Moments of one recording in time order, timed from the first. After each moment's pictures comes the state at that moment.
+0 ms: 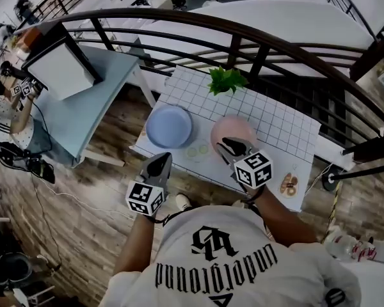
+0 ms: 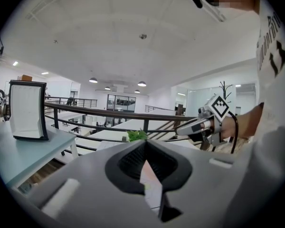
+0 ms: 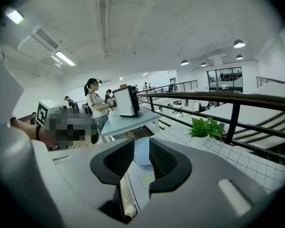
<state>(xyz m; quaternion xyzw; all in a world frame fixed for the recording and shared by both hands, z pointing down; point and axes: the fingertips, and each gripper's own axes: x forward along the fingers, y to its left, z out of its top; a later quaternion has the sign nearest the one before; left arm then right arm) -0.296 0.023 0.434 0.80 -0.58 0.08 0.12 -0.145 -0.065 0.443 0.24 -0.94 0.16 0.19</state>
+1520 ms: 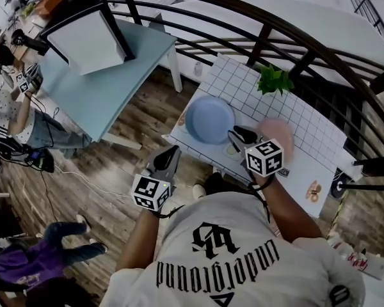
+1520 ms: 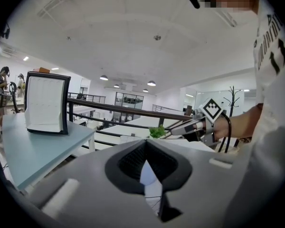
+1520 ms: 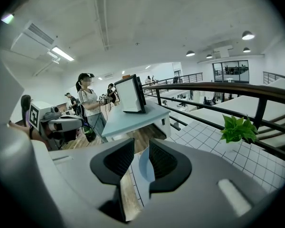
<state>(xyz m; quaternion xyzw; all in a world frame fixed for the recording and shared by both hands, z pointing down) -0.465 0.049 0.462 0.78 -0.61 0.07 0.15 -0.322 -0.076 0.481 0.21 -0.93 0.17 0.23</state>
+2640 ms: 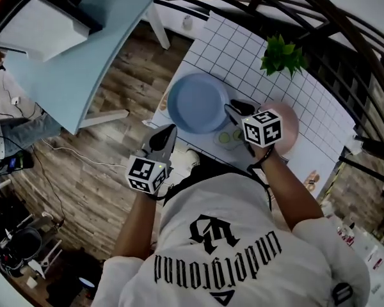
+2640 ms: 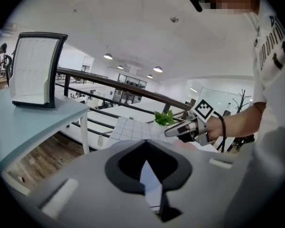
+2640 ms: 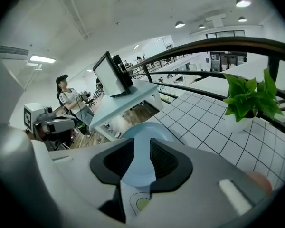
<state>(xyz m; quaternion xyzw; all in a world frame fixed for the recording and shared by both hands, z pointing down) -0.461 -0.068 0.562 0.76 -0.58 0.10 0.26 -0.324 -0.195 0.612 0.19 -0.88 0.29 0.32</state>
